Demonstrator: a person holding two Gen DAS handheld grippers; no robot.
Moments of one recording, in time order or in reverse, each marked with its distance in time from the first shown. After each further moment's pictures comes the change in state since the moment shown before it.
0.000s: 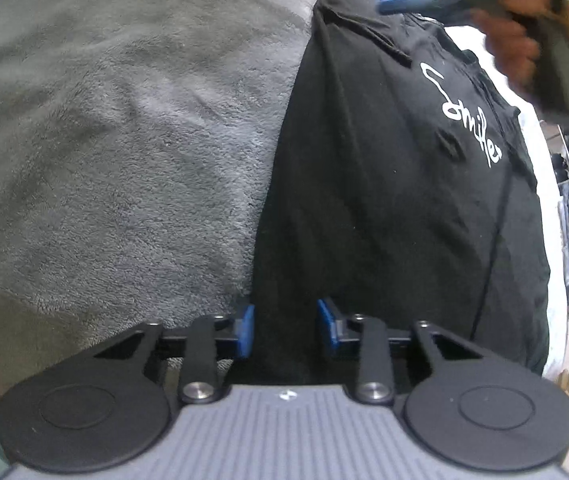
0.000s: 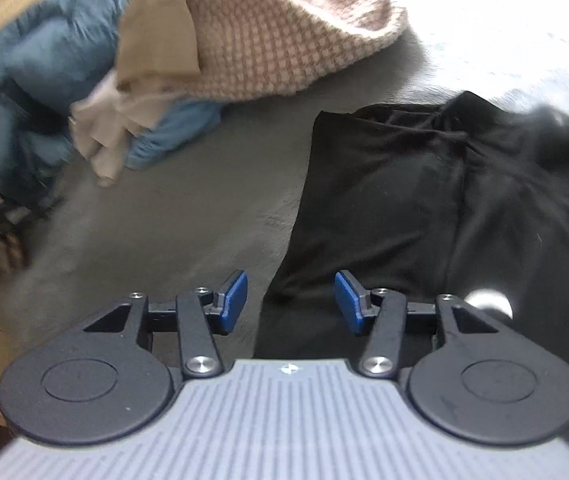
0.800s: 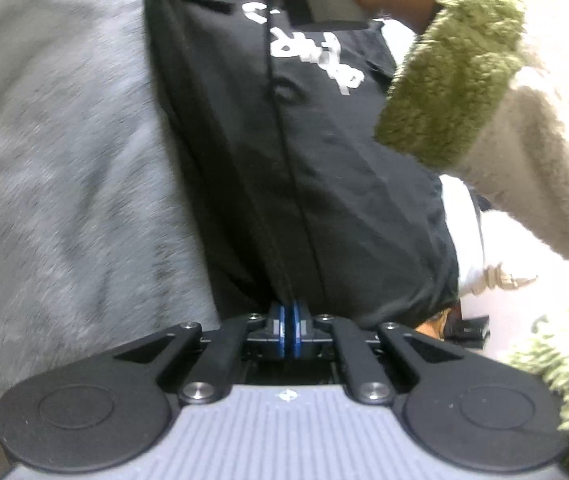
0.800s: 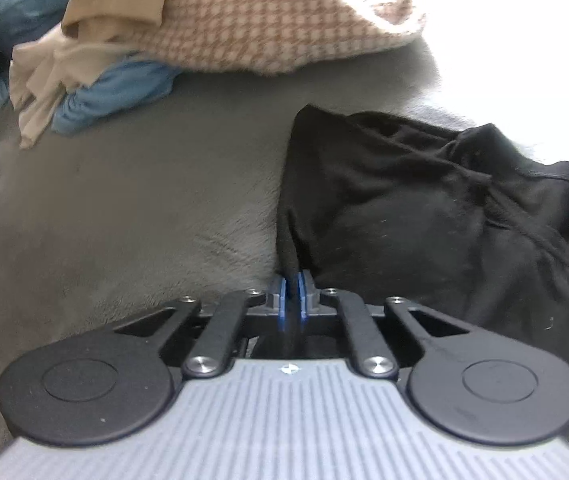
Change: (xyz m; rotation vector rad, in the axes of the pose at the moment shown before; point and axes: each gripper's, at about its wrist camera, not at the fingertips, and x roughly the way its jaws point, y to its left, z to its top) left arm 0.013 -0.067 0.025 0.325 0.182 -0.297; right arm 0.040 0.000 0.013 -0.102 -0.023 -0.170
